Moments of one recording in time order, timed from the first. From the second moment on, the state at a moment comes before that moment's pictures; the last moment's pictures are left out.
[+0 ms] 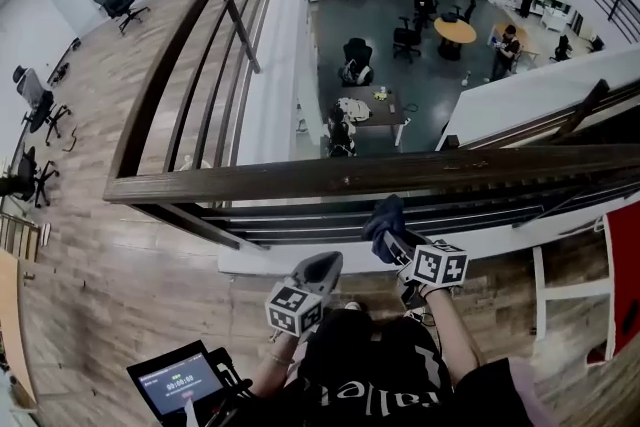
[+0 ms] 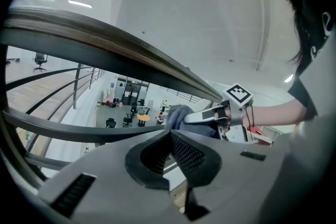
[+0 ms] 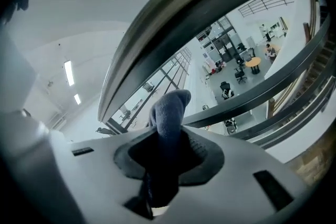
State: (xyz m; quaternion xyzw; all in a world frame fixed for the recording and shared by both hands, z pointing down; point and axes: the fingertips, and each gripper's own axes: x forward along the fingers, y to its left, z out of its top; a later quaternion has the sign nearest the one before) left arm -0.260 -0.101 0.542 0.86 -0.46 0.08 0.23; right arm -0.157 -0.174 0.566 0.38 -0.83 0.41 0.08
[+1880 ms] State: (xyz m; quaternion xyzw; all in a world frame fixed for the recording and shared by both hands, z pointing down) left arm 0.037 -0.175 0.565 0.88 -0.39 0.10 0.24; right arm 0.186 -0.267 0.660 0.48 -0.72 0.49 0.08
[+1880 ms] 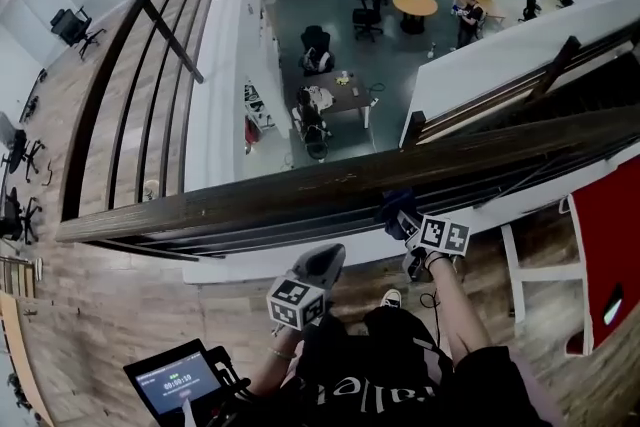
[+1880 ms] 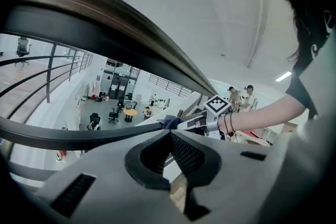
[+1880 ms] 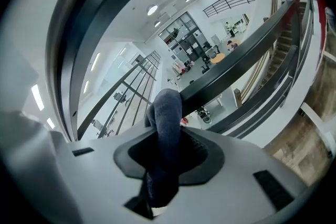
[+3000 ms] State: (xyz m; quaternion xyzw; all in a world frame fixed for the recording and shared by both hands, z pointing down) left arm 0.215 -0.202 0.583 0.89 -0.35 0.15 0.26; right arm 0.658 -0.344 0.661 0.66 -0.60 0.45 0.05
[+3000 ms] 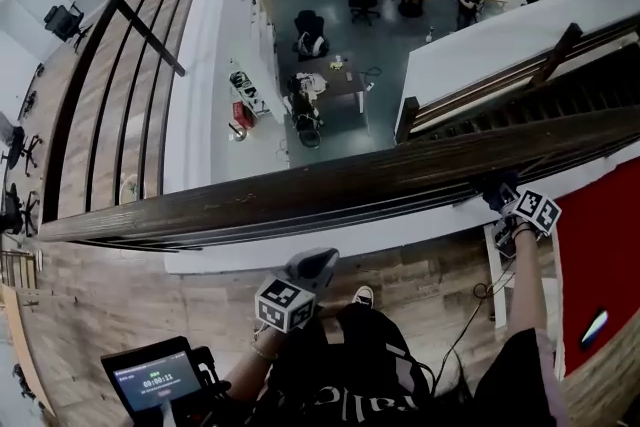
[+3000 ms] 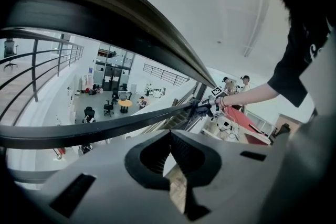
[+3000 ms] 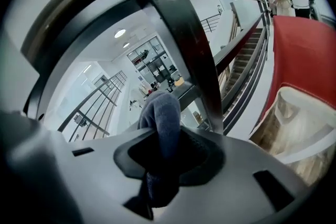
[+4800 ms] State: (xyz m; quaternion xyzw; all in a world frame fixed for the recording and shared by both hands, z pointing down) left arm -0.281 -0.051 0.667 0.80 -0.51 0.10 0.31; right arm -0.202 -0.175 0.753 0.30 -0.79 0.50 0.21
